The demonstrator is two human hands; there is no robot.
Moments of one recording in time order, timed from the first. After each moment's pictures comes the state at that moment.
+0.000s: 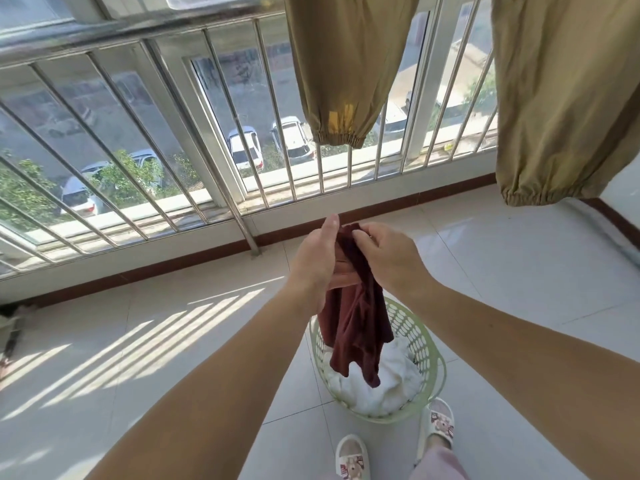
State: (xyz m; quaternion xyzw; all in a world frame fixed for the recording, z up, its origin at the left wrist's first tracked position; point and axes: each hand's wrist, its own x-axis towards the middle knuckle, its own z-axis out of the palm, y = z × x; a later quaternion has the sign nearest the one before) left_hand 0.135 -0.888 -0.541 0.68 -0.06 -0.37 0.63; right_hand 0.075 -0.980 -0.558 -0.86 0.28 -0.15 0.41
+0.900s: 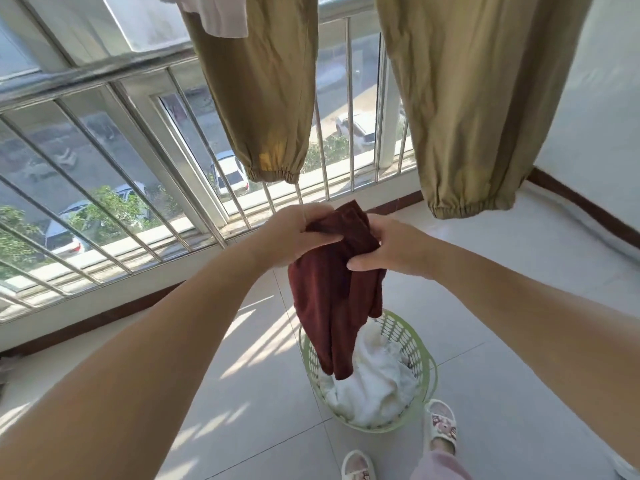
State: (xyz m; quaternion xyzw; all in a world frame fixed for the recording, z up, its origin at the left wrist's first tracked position) left_hand 0.166 -0.907 -0.491 0.77 -0.53 -0.22 0.28; right_hand 0.034 -1.036 -0.519 -0.84 0.17 0.01 0.52
